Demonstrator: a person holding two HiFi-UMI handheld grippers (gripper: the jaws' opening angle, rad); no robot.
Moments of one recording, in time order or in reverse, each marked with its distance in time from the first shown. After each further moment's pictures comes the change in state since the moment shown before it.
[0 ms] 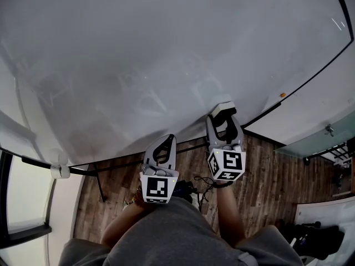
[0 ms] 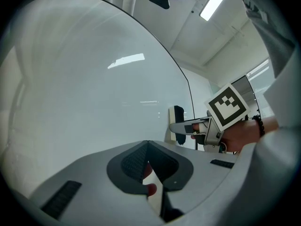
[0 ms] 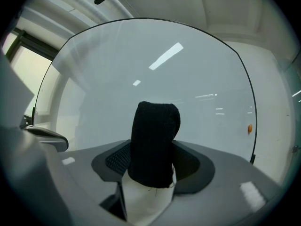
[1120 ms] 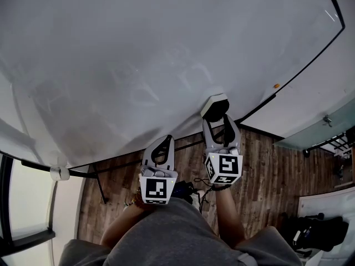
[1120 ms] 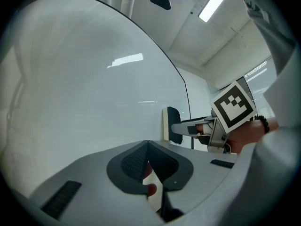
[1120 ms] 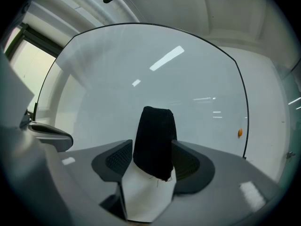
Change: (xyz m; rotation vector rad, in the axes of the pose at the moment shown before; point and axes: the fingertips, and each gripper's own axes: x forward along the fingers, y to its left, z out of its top) left arm -0.013 -0.017 -0.001 -0.001 0.002 -0.023; right arm -0.034 0.002 -0.001 -0.042 -0.002 -0.032
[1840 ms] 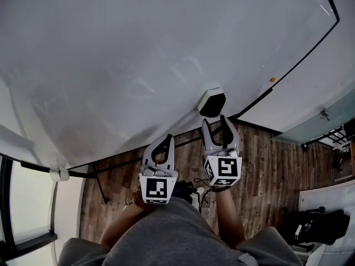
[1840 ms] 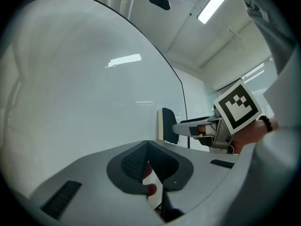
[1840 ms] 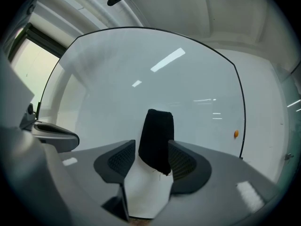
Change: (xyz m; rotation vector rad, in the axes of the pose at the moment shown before) left arm -0.009 -0.011 0.002 0.000 -0.004 -0.032; right arm -0.024 0.006 0.002 -0.014 -0.009 -0.001
